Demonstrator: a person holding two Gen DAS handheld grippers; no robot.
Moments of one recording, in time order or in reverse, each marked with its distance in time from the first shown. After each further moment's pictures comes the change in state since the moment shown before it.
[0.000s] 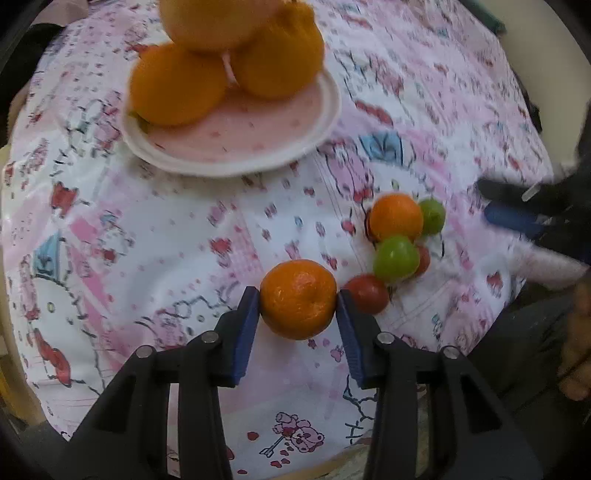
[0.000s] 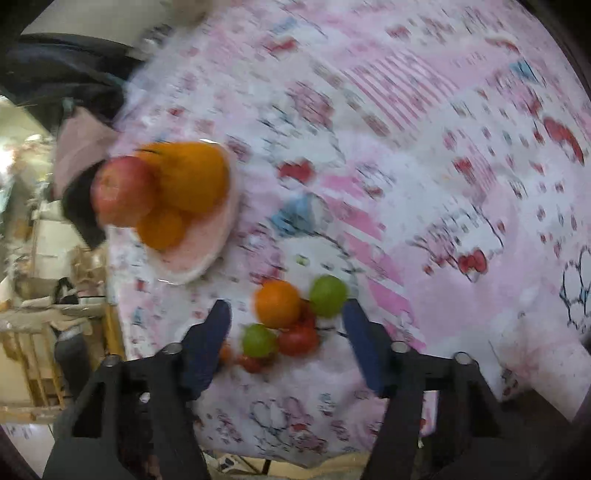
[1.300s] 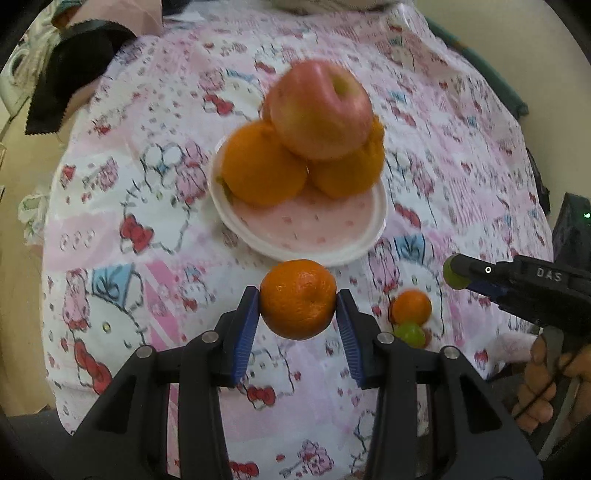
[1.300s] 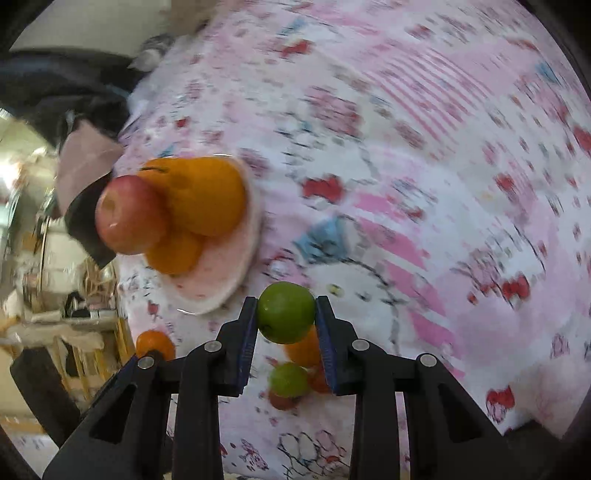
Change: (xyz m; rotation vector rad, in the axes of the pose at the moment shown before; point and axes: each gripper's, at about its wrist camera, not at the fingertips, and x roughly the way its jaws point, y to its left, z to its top) left arm -0.051 0.041 0.020 -0.171 -0.236 0.034; right arm 0.010 0.037 0.022 -0.040 -0.073 0.077
